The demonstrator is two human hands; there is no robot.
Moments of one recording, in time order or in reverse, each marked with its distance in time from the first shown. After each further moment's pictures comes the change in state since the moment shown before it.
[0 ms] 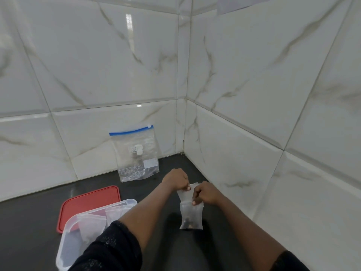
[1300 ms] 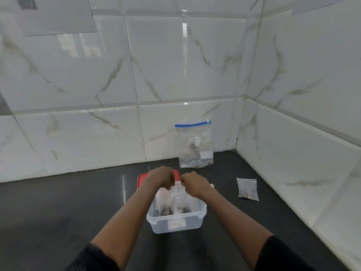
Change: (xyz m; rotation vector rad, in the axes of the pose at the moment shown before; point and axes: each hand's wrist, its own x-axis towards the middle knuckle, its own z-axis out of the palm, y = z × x) left_hand -0.184 -0.147 -0.082 0.332 -0.055 -0.323; right_hand -0.011 -0.202 0.105 -0.345 0.068 -0.359
